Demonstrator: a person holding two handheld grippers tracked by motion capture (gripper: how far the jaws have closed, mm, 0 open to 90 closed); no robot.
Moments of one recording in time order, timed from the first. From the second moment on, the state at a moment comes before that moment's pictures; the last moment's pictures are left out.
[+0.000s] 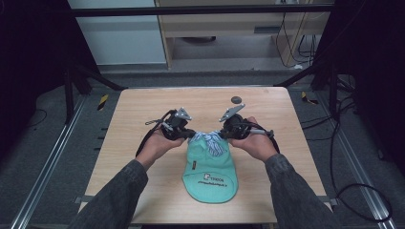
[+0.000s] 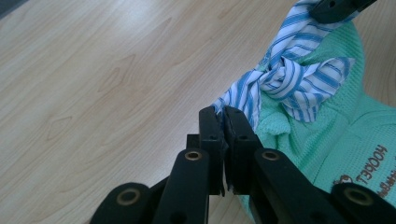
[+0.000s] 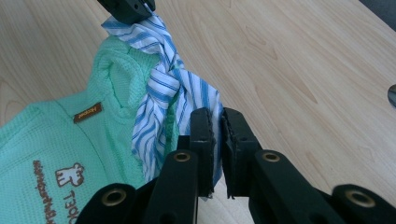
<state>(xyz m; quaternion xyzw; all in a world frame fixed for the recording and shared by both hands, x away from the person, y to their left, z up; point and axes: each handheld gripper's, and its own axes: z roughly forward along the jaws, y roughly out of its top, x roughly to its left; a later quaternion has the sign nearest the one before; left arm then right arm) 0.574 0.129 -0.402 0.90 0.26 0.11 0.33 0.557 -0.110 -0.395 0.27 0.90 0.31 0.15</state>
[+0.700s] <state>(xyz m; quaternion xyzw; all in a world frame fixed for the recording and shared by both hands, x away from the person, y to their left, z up) 0.580 0.129 -0.387 0.90 0.25 0.12 0.33 0.564 -0.109 -0.385 0.27 0.89 0.31 0.16</state>
